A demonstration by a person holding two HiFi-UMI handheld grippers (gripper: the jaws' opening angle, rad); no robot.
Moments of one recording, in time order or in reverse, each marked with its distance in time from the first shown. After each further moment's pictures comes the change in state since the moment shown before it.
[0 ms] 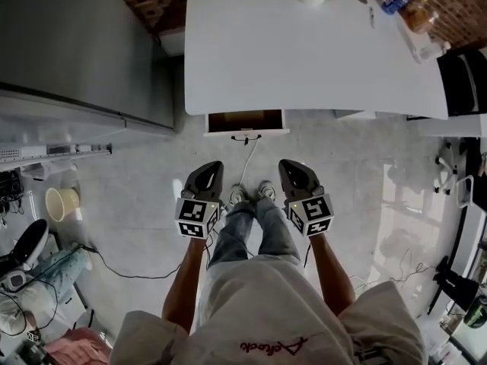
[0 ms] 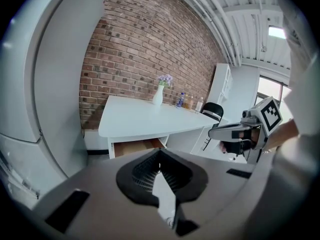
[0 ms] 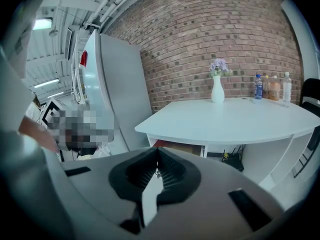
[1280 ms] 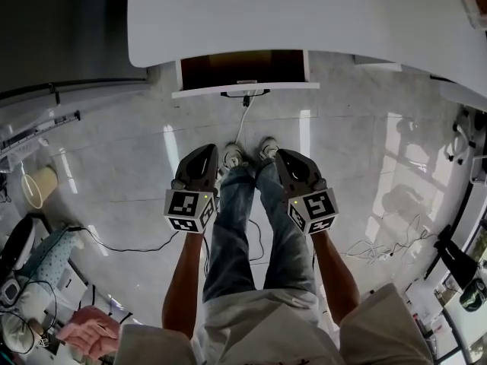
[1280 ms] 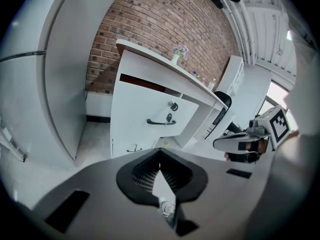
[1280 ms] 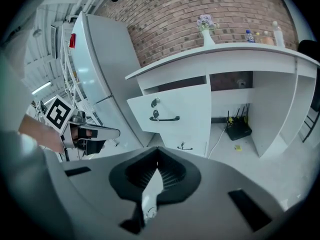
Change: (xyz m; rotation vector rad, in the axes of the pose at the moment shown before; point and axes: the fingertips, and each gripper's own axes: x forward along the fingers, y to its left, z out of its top) left arm 0.082 0.037 -0.195 -0.152 0.149 -0.003; right arm 0.075 -0.006 -0.208 0.132 0.181 0.018
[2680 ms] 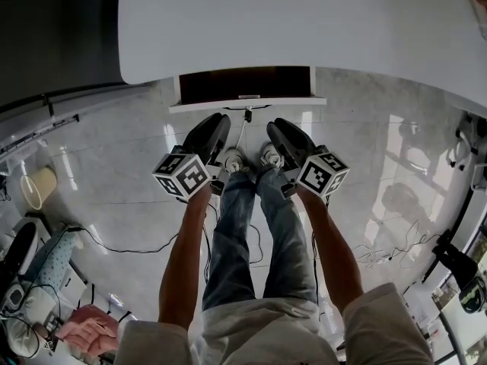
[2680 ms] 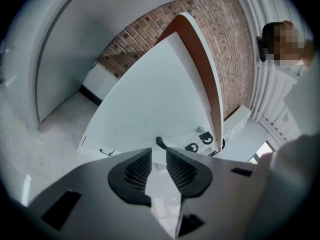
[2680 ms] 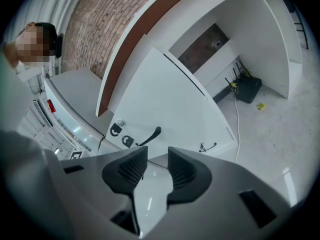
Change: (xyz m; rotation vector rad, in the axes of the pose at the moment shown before) left arm 0.093 0.038 0.045 -0.466 -0.146 -0.197; right arm 0.095 -0.054 0.034 0.556 -0.145 0.201
